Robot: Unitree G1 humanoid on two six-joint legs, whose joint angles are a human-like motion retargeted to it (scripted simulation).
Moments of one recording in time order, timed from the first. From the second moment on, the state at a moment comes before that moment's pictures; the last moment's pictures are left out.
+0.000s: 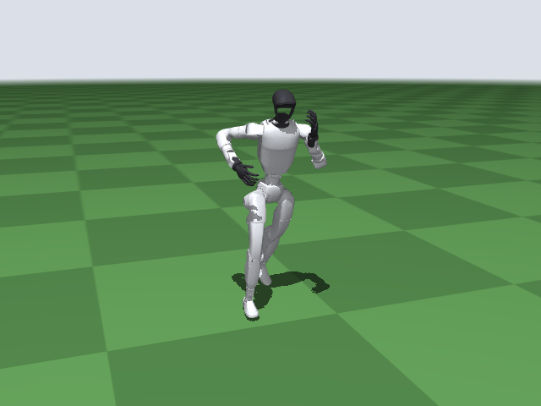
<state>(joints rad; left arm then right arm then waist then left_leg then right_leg) -0.80 0.44 -0.23 -0.51 -0.47 -0.33 0.34 0.75 -0.89 -0.02 -0.55 0.61 -0.26 0.08 -0.39 0.14 0.15 0.21 0.14 -0.05 0.06 0.07 -0.09 -0.41 -0.15 -0.40 0.42 -0.24 0.12</state>
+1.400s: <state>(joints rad) 0.60 0.62 0.17 -0.49 -0.62 -0.13 -0.02 -0.54 -0.71 0.60 -0.69 0.39 -0.25 -0.02 0.42 0.03 0.06 -0.26 0.07 0.49 0.34 -0.35 0.07 0.02 -0.17 -0.25 1.33 -0.32 -0.02</state>
